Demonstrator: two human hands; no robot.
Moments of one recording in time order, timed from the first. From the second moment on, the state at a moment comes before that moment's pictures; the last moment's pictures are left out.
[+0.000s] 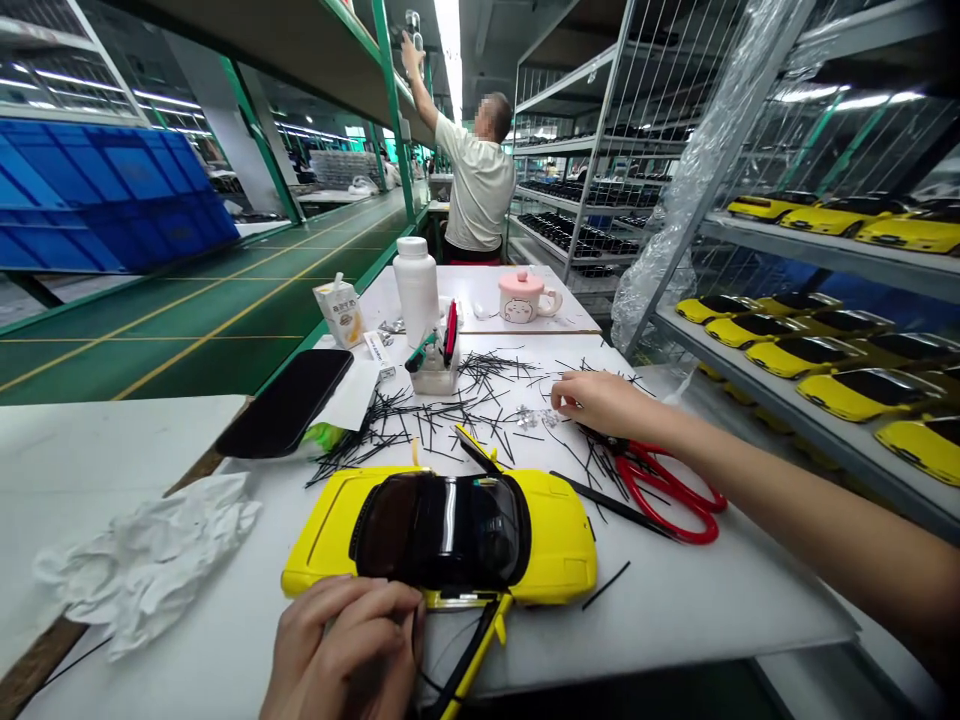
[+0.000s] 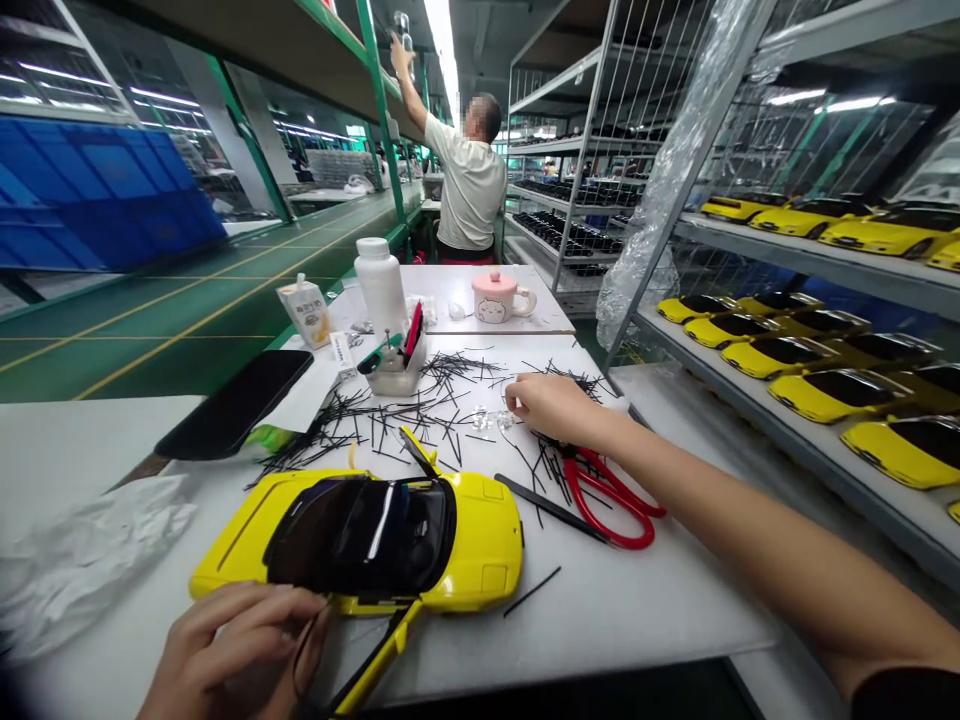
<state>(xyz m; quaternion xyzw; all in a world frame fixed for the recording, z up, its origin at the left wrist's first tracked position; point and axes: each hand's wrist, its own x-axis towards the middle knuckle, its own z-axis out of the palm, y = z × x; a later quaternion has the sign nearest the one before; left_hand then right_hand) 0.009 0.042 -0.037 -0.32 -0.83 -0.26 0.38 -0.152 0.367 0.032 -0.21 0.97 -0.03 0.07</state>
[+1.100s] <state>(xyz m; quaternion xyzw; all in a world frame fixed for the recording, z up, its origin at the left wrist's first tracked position) 0.031 0.130 0.029 -0.13 -0.74 -0.64 0.17 -0.043 0.315 0.045 -0.27 0.63 -0.64 0.34</state>
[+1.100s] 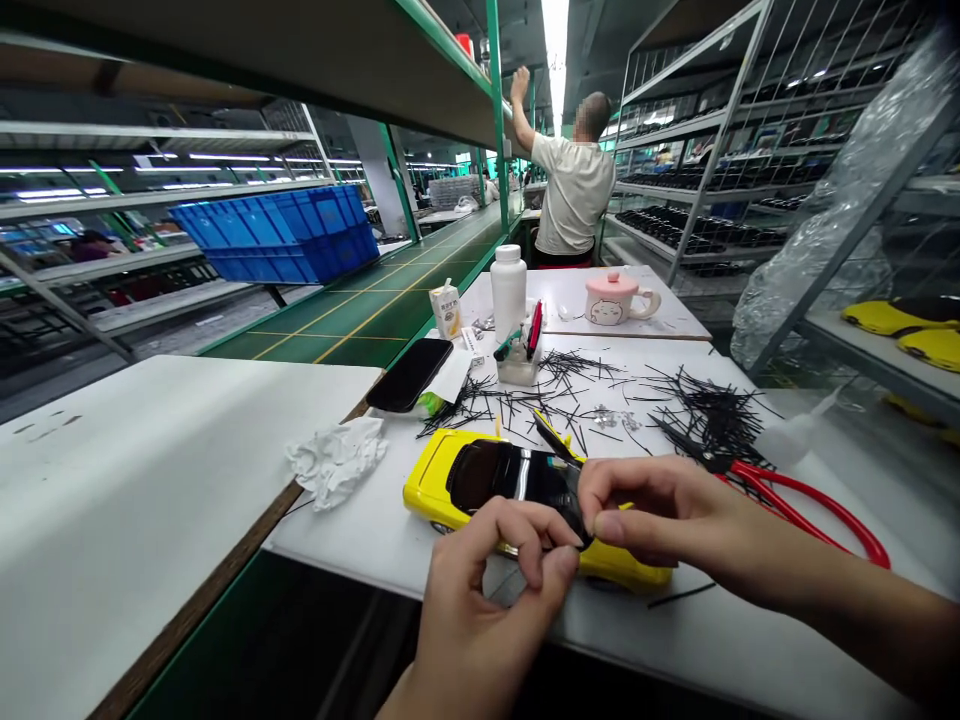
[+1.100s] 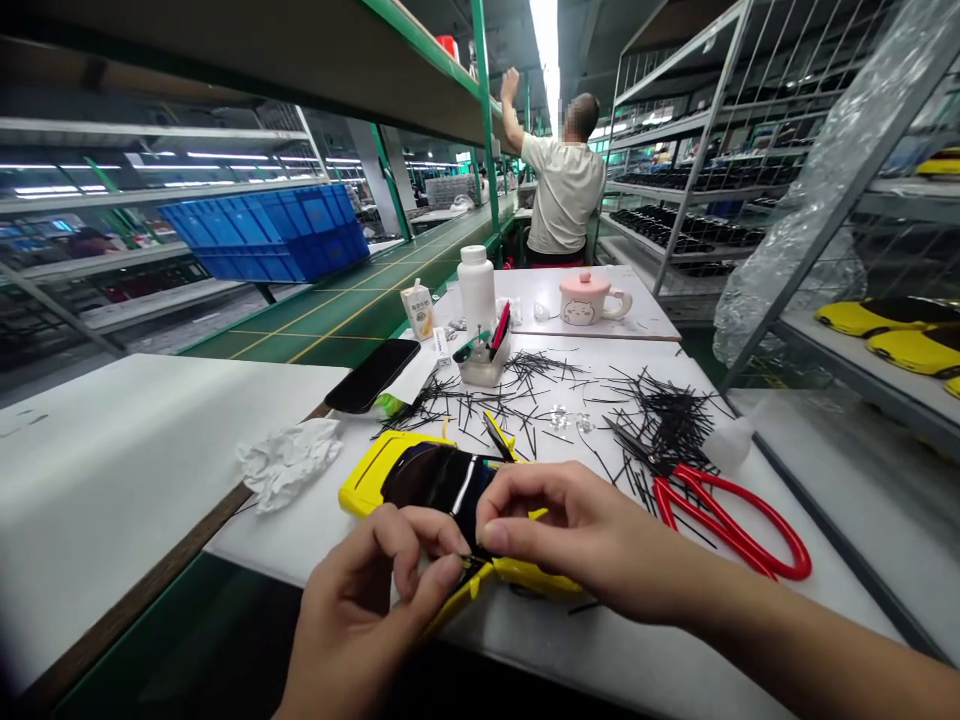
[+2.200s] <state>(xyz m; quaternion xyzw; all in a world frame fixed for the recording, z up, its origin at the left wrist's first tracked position) 0.037 0.134 0.025 -0.03 -0.71 -0.69 0.15 -0.022 0.305 0.038 -0.34 0.75 -0.56 0.11</state>
